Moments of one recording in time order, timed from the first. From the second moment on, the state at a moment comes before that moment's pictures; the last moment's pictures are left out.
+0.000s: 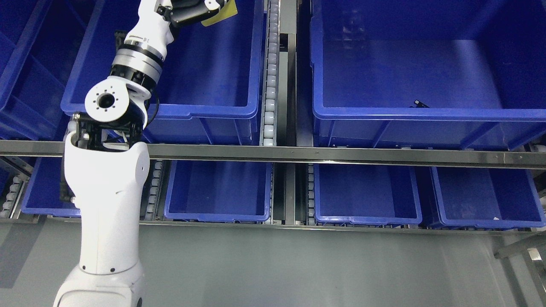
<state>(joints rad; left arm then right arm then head) -0.78 0.00 -0.09 -1.66 0.05 0.45 -0.15 0.00 0.00 -0.09 0.00 0.00 -0.10 0.02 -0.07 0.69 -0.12</state>
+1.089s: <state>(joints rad) -0.92 0.00 -0.15 -1.52 0.04 0.76 -0.02 0.00 0.00 -0.09 0.00 0.00 -0.10 0.02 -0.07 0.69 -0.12</state>
